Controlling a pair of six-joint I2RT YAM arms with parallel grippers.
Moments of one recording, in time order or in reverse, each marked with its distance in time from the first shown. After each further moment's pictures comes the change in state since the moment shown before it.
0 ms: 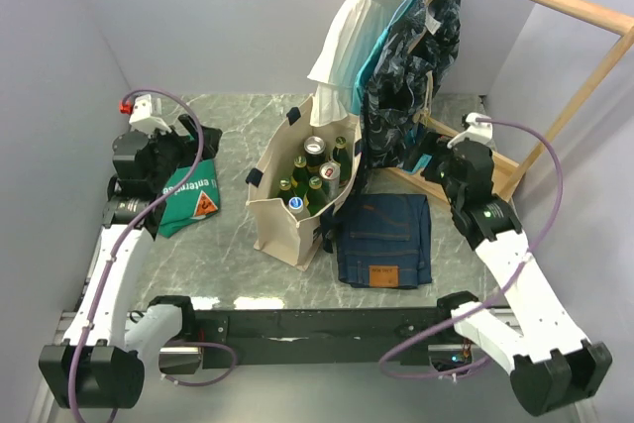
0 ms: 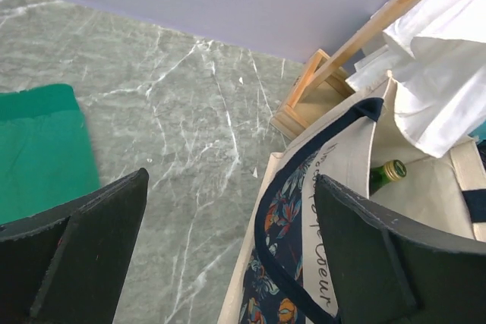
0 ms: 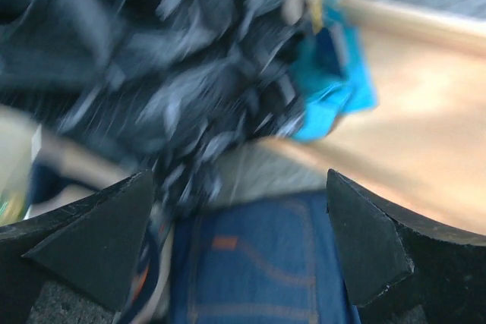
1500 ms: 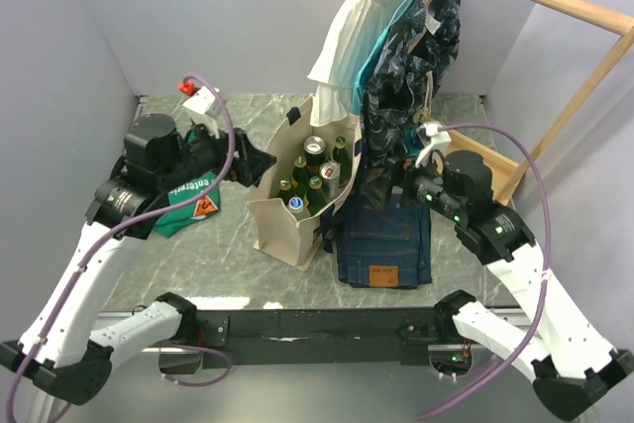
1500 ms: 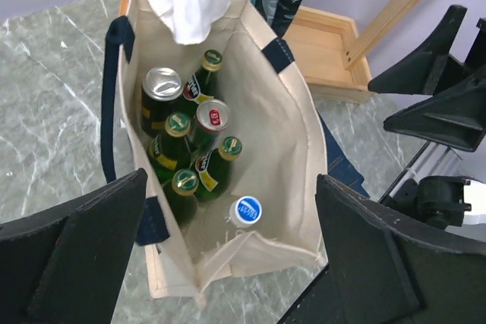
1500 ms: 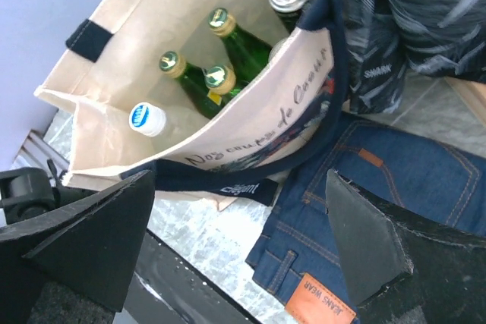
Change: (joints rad) left arm -0.401 0.018 0.403 -0.457 0.157 0.200; right arm 0.224 -0.119 0.083 -0.228 -0.461 -0.032
